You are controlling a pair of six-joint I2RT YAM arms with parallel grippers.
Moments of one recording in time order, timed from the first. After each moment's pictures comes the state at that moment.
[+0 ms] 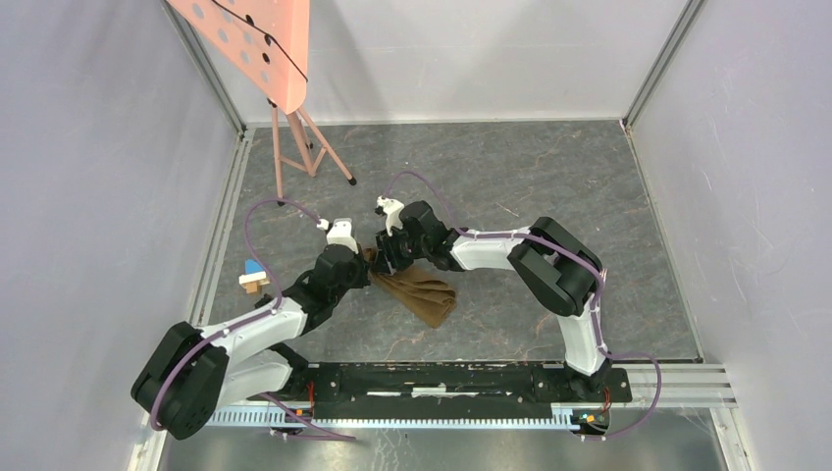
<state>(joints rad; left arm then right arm) -0.59 1.10 0.33 0.20 -0.26 -0.47 0.88 2.03 1.20 0.22 -0.34 0.33</state>
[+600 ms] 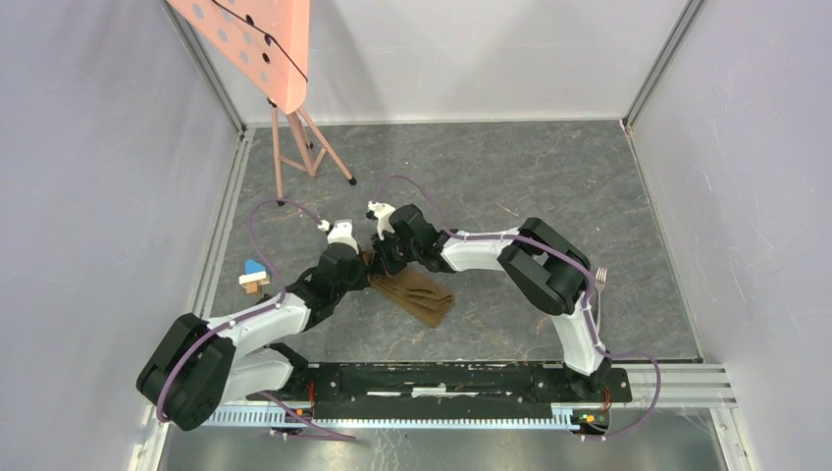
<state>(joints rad) -0.58 1.14 0.33 0.17 -0.25 -0.49 0.91 2.08 1.27 0.17 -0.32 0.34</state>
